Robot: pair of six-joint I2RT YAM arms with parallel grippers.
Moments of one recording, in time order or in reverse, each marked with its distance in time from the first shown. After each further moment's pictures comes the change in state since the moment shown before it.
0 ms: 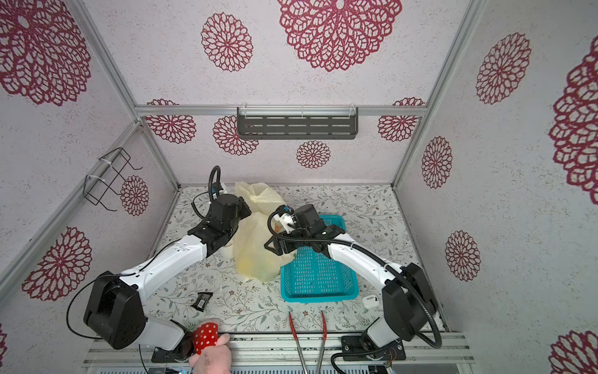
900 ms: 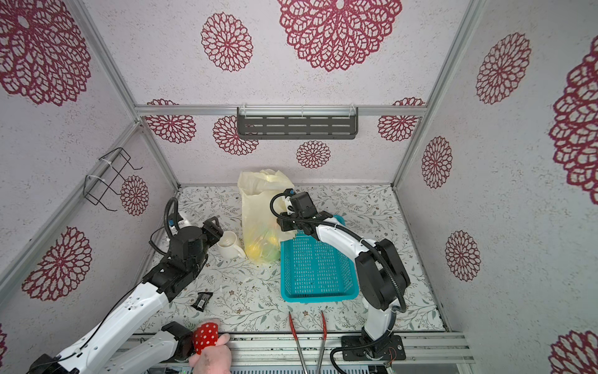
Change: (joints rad) left arm 0.051 -0.589 -0.404 -0.197 -0.112 -0.137; right arm -0.078 0.211 0.183 0.104 0.341 0.066
